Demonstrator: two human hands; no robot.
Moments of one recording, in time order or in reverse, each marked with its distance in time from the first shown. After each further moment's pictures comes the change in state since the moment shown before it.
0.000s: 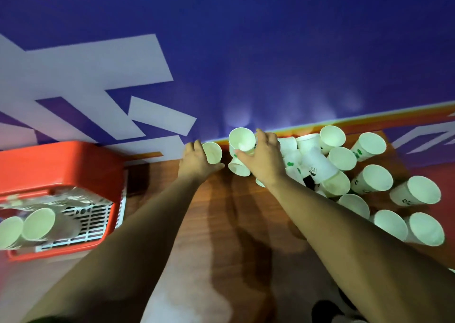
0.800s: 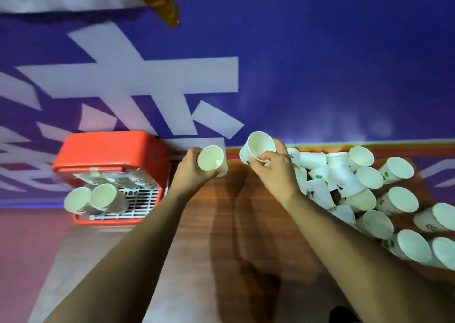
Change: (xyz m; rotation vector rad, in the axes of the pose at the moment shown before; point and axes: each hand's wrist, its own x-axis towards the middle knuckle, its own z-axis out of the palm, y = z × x) left_hand -0.088 -0.061 -0.105 -0.383 0.150 0.006; right_hand -0.069 -0.080 -0.024 0.244 0.000 -0.215
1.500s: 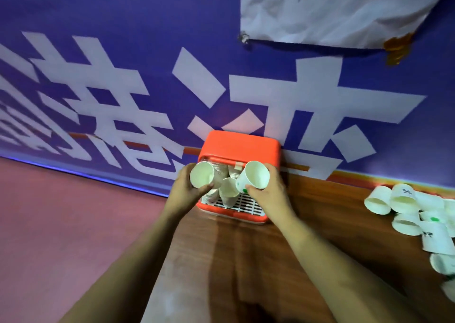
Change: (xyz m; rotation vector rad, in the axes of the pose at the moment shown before) left_hand -0.090 -0.221 -0.294 -0.070 0.244 -0.065; right_hand -0.110 -0.241 0.237 0.196 -0.223 0.005
